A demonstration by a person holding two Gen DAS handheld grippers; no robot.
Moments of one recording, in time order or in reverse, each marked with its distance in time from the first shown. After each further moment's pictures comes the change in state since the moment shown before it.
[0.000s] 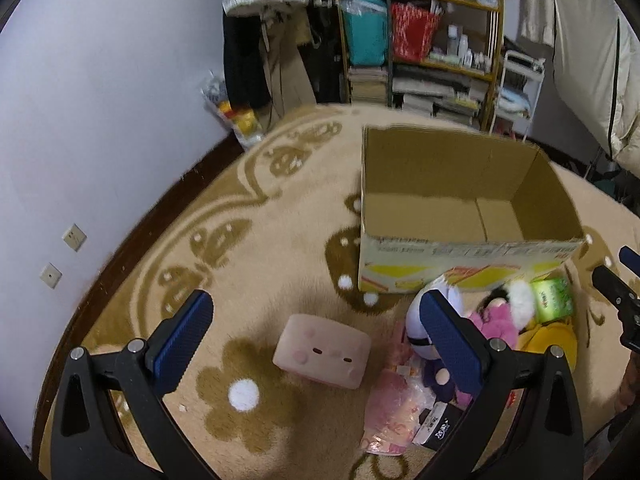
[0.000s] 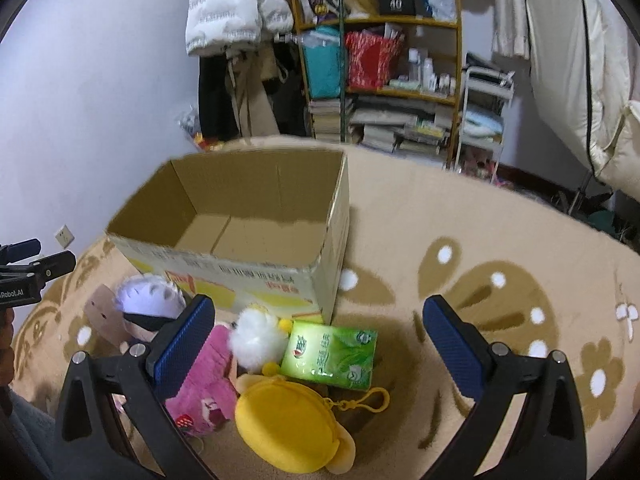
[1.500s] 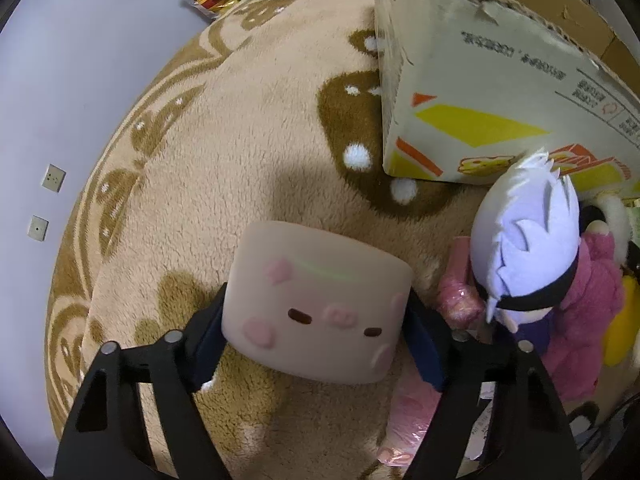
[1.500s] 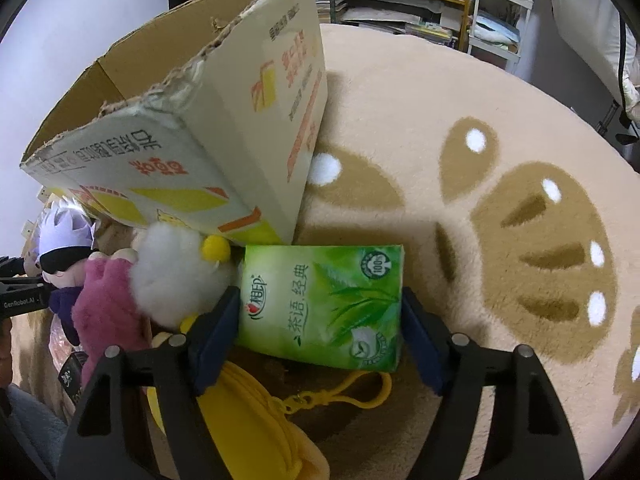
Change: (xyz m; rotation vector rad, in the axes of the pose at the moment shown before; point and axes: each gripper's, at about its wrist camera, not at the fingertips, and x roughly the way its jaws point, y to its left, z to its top) left arm 0.116 -0.010 -0.040 0.025 0.407 0.027; right arm 0.106 -0.041 -0.040 0.040 0.331 0.007
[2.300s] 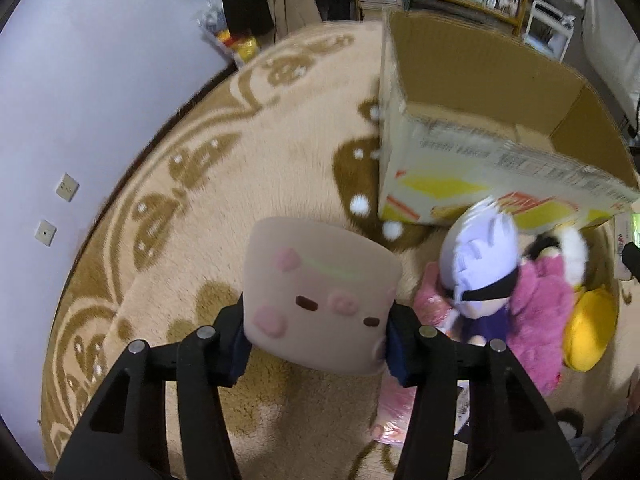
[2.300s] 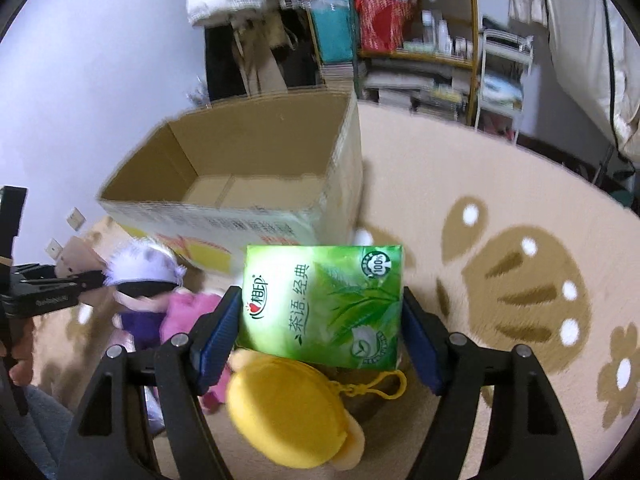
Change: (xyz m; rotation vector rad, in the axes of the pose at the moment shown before) left arm -0.068 0.006 -0.019 -0.045 -0.197 -0.005; right arm -0.092 0.035 -0.009 -0.043 -0.255 0.063
